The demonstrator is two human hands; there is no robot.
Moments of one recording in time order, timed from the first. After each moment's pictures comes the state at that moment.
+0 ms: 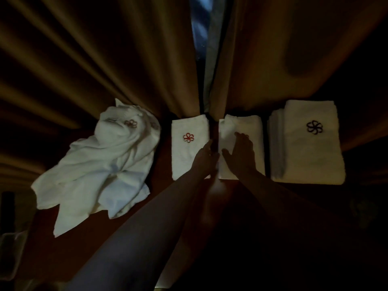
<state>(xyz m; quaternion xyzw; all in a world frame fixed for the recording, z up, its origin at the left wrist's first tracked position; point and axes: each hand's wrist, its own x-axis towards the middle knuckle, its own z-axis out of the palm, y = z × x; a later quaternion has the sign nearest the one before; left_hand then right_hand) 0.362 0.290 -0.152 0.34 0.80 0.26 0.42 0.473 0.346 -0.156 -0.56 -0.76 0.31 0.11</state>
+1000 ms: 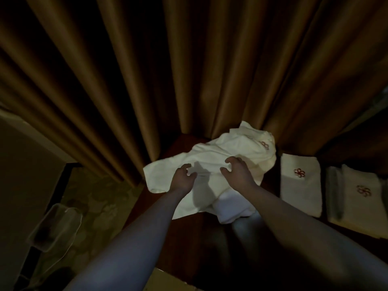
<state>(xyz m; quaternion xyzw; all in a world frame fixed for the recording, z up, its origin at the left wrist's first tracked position) 0.013 -0.059 -0.094 0.16 0.86 0.39 0.30 0.139 0.091 -0.078 -0.38 -0.86 0.35 0.05</state>
